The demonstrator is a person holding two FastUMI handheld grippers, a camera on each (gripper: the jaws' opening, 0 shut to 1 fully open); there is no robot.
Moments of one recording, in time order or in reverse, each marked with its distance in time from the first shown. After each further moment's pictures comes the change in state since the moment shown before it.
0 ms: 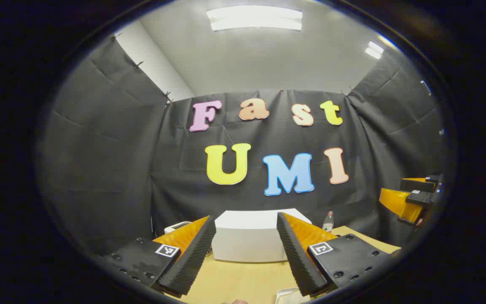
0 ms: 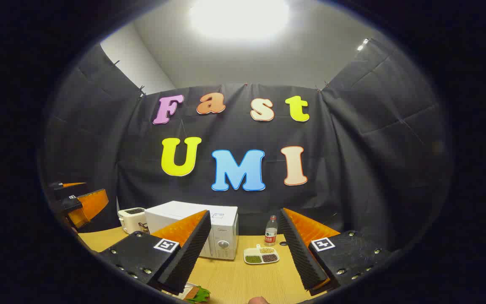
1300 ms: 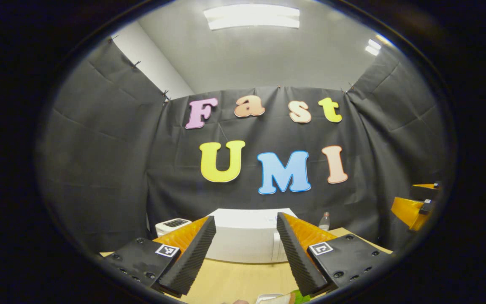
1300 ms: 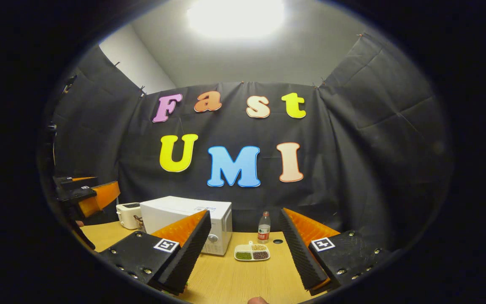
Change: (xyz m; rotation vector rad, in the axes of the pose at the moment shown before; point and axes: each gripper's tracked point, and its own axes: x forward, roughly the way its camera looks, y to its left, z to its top) left arm 0.027 -0.061 -0.013 -0.001 0.007 0.014; right arm -0.012 -0.055 -0.020 -0.001 0.001 0.019
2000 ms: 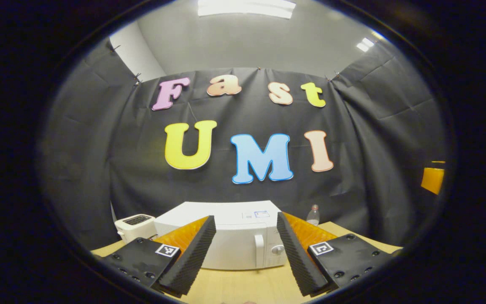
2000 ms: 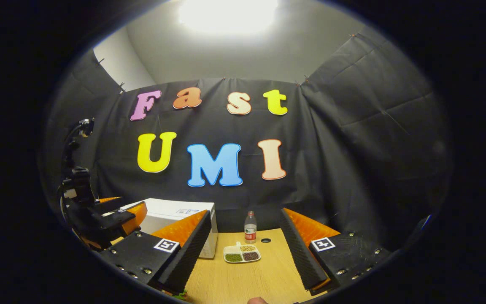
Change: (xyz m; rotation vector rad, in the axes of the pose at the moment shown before) left arm 0.137 -0.051 -0.075 -0.013 0.077 -0.199; right arm 0.031 -0.008 -0.005 0.014 0.037 -0.176
